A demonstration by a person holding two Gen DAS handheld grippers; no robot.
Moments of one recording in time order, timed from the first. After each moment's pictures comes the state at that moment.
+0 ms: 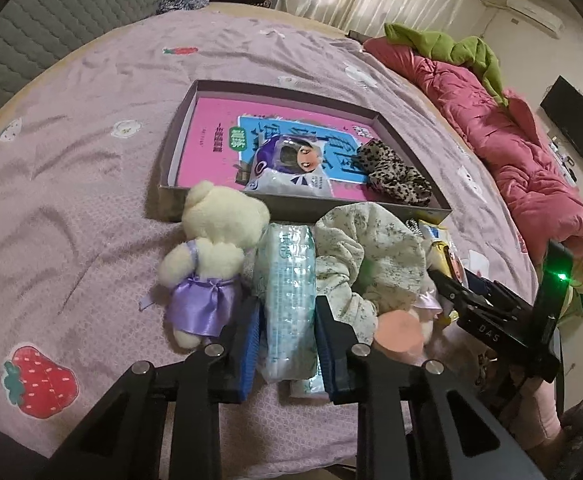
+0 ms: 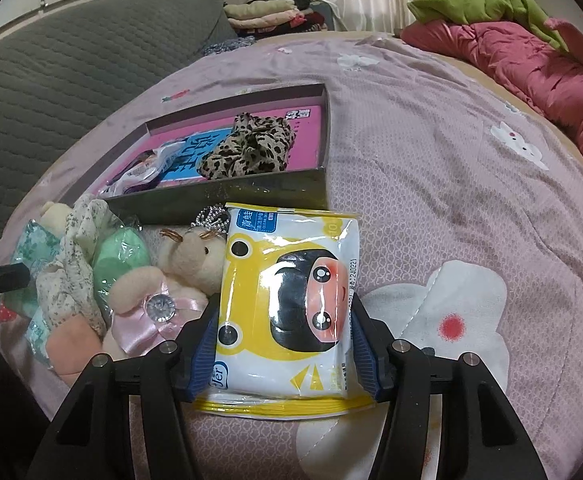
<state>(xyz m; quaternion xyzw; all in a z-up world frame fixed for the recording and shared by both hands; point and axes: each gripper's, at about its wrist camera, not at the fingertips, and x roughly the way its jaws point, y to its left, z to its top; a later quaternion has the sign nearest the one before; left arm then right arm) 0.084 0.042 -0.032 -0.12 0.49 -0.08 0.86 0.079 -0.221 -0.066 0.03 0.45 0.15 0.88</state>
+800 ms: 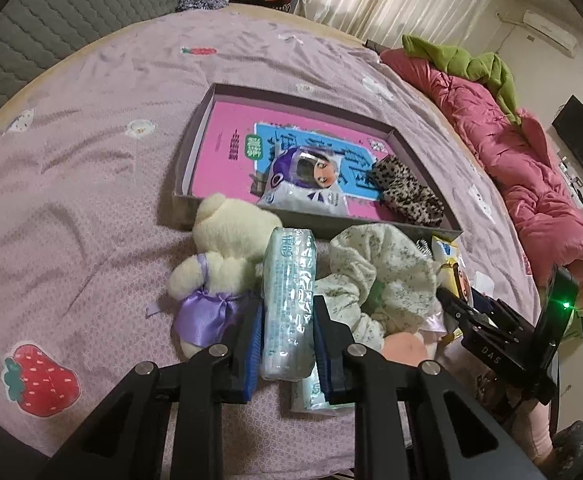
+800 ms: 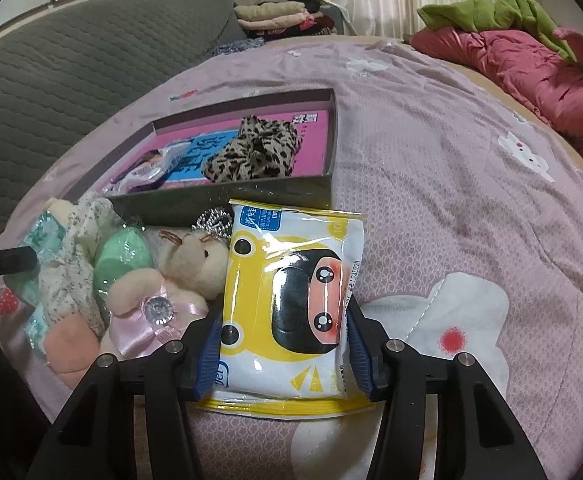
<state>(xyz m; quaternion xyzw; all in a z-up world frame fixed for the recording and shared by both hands) 0.089 0.049 -0.026 -0.14 0.48 -0.06 0.86 0.082 -0.220 -0.064 0.02 0.44 0.16 0.89</state>
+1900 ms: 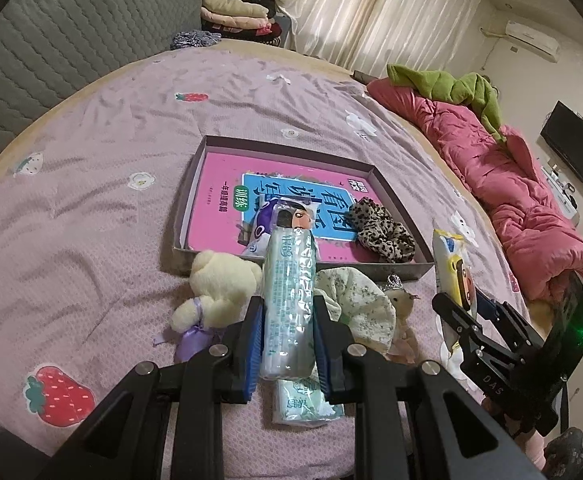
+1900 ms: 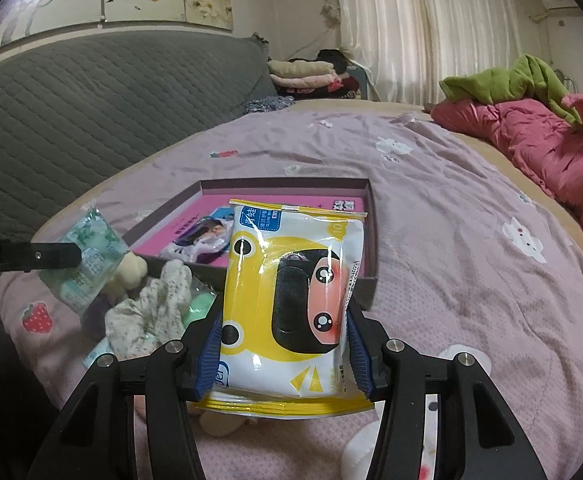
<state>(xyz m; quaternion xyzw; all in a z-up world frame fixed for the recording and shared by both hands) 0.081 0.043 0.013 -0.14 0.43 -0.06 0.89 0.055 -0.192 -0.002 -0.01 0.33 0.20 0.92</state>
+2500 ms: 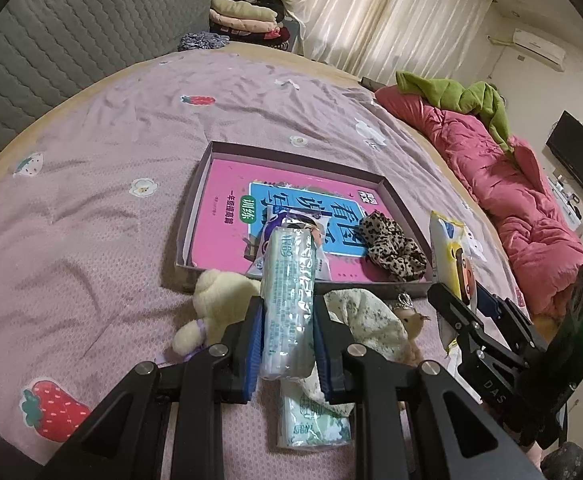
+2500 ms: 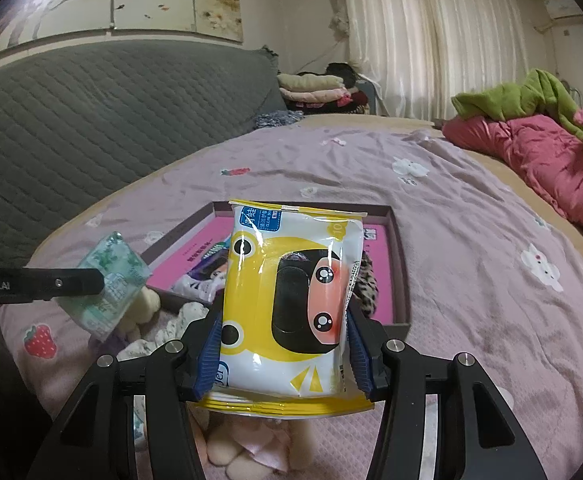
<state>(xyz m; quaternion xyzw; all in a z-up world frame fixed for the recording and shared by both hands) 0.099 0.048 0.007 -0.15 0.42 -0.05 0.89 0.078 -0.163 0.007 0.00 0.30 0.21 0.93</state>
